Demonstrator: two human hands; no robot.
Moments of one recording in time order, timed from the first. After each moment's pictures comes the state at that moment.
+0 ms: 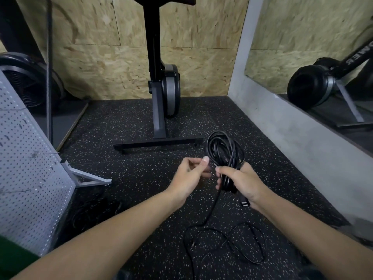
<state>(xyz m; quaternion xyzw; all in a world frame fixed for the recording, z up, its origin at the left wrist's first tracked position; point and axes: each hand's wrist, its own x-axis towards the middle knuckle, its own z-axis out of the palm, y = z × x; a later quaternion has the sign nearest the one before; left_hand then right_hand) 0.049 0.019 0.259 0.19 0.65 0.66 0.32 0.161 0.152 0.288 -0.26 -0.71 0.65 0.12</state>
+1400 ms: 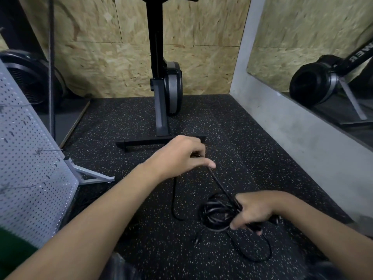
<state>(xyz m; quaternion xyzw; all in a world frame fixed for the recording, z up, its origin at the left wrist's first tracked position) -0.005 -0.018 0.316 0.62 0.74 0.26 0.00 0.178 0.161 0.283 -0.12 -0.85 0.33 -0.39</state>
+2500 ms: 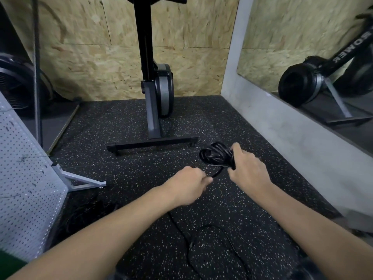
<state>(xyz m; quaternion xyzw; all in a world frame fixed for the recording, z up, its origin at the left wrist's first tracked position) 0.050 0.007 0.283 0.48 0.83 0.21 0.21 0.154 0.174 0.283 -0.29 -0.95 0.06 0.13</state>
